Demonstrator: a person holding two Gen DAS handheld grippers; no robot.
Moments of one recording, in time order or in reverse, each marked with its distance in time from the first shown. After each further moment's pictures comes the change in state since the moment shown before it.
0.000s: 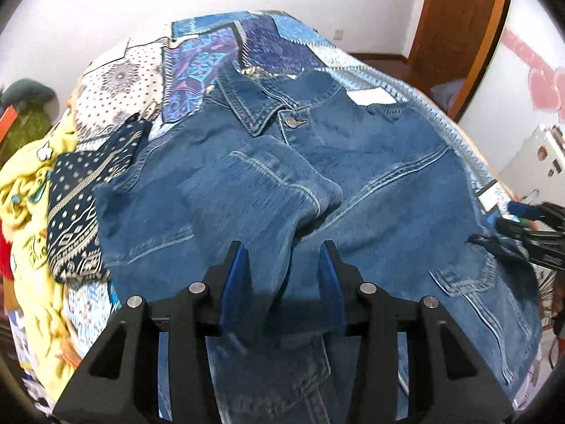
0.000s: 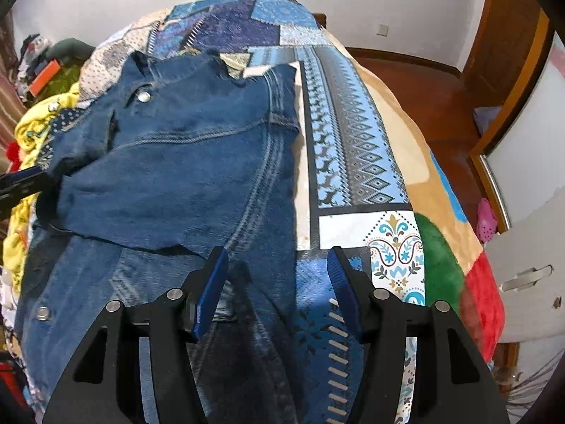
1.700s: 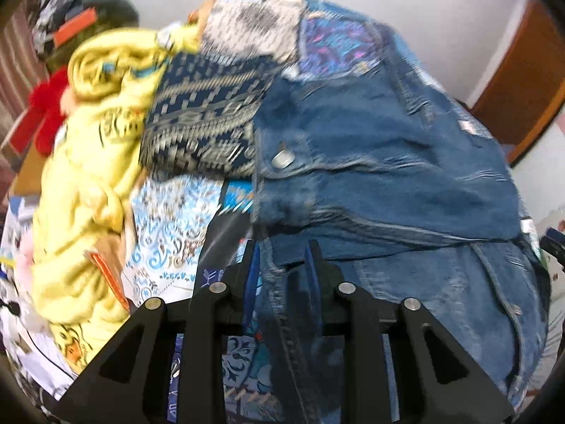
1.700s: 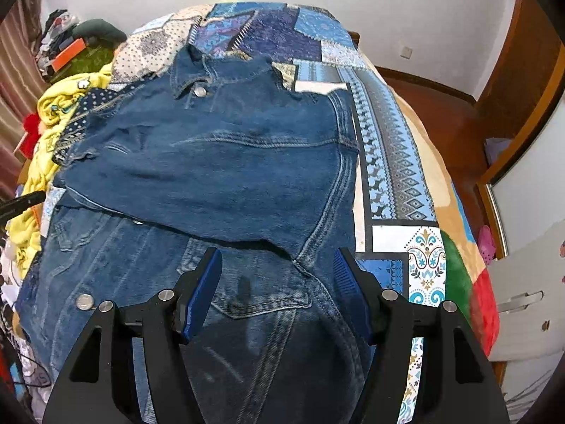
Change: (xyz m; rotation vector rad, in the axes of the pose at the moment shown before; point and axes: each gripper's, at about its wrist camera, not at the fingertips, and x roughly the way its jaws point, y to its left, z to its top) left arm -0.060 0.138 -0.111 -0.343 -0.039 0.083; right arm -0.020 0.061 -0.001 -0.108 -0.028 -0.001
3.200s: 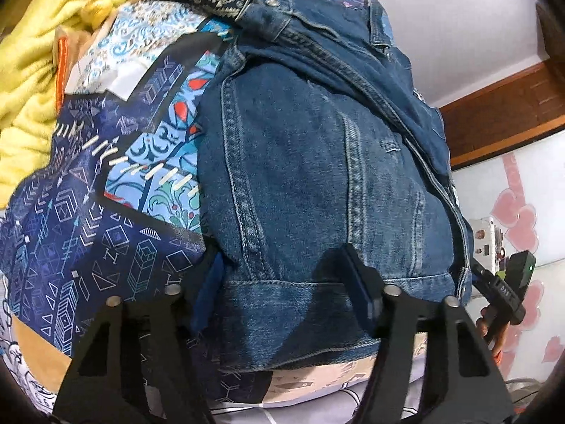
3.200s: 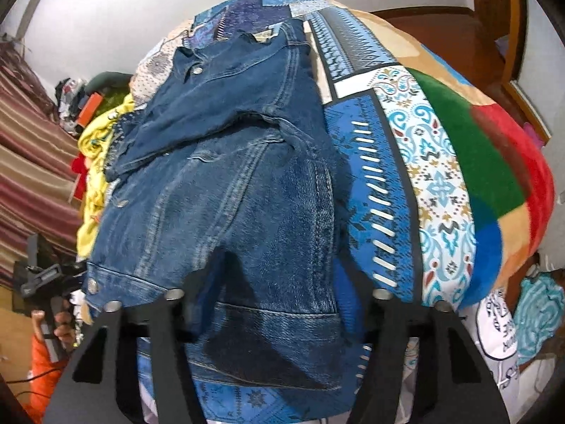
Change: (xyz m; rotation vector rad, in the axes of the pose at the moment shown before) left arm -0.012 0.004 -0.134 -0.304 0.226 -0.351; right arm -0.019 -0.055 -0.114 0.305 0.041 0.312
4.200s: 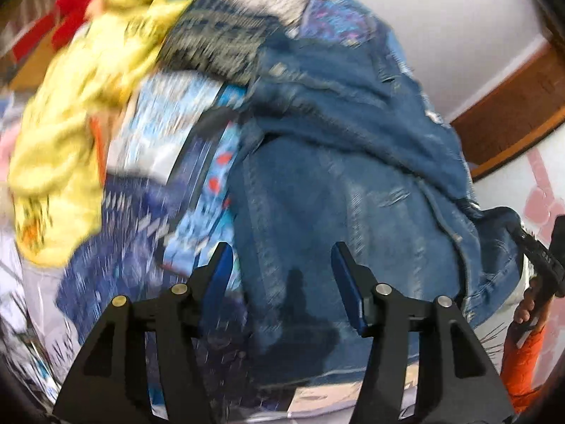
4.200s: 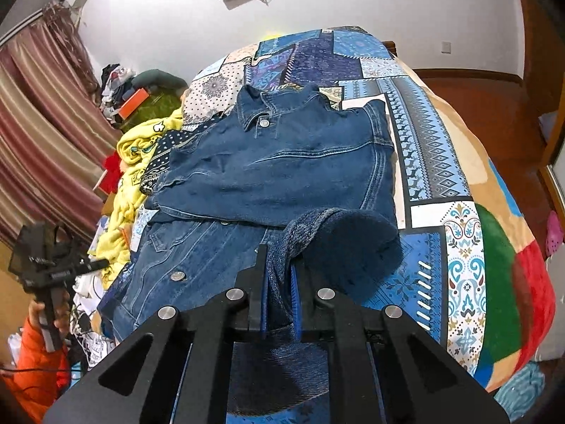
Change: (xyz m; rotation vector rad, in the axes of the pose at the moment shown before) left arm -0.029 -0.005 0.028 0.041 -0.088 0.158; right arm -0.011 0.054 0.060 -0.231 -0.116 0.075
